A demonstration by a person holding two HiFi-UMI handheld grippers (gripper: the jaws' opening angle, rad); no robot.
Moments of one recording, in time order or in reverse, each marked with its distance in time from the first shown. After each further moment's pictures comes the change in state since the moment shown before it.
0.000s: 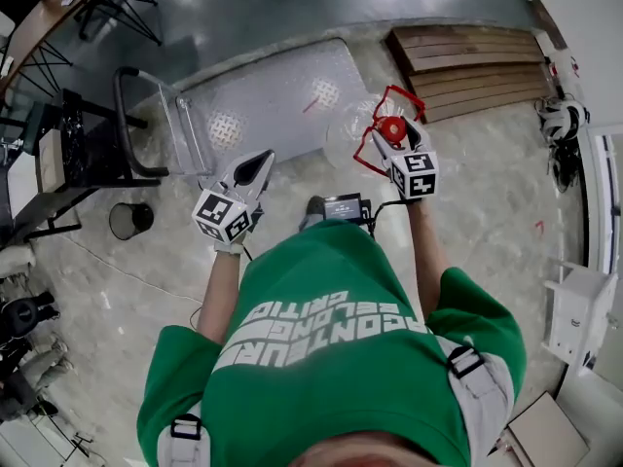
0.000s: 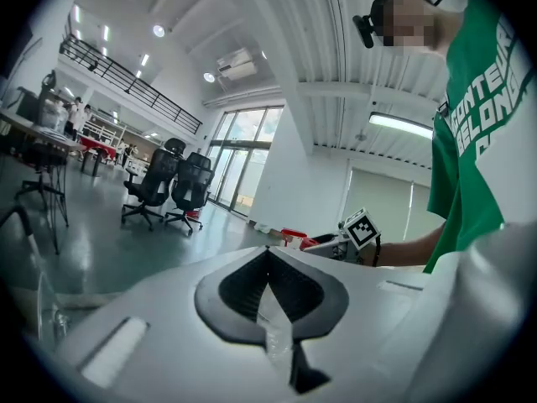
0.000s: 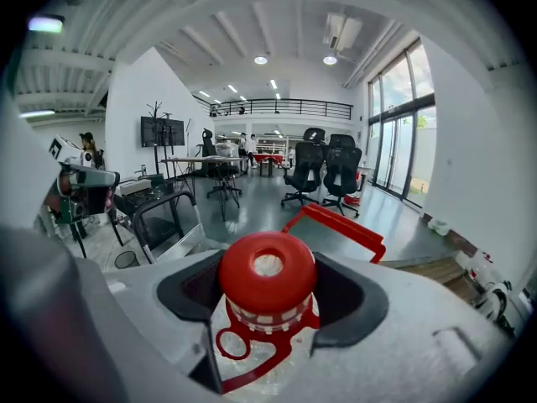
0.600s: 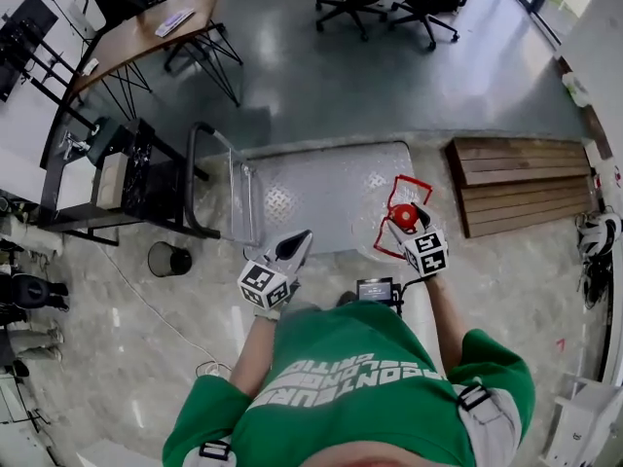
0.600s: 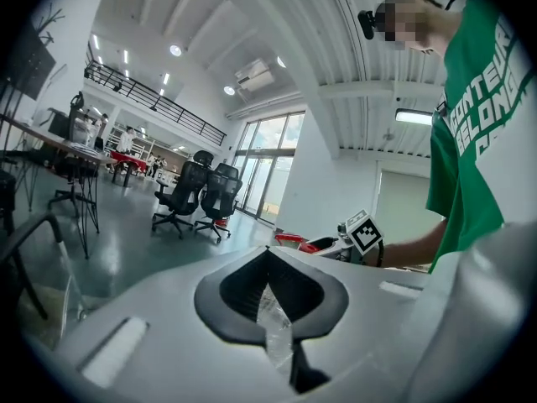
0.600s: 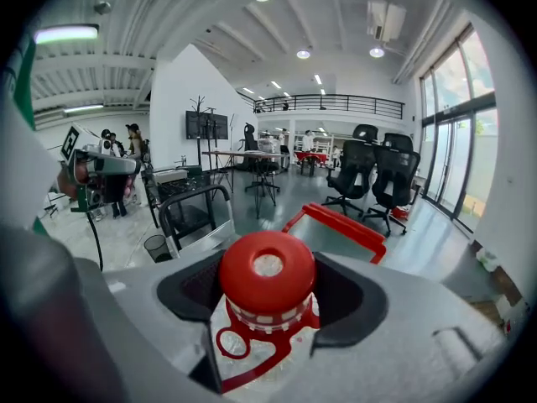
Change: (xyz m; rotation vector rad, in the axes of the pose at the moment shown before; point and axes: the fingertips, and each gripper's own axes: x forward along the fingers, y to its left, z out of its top) left arm 0.005 0.064 0.009 -0.027 -0.062 0.197; right arm 0.109 0.047 0.042 -0.192 0.022 0.274
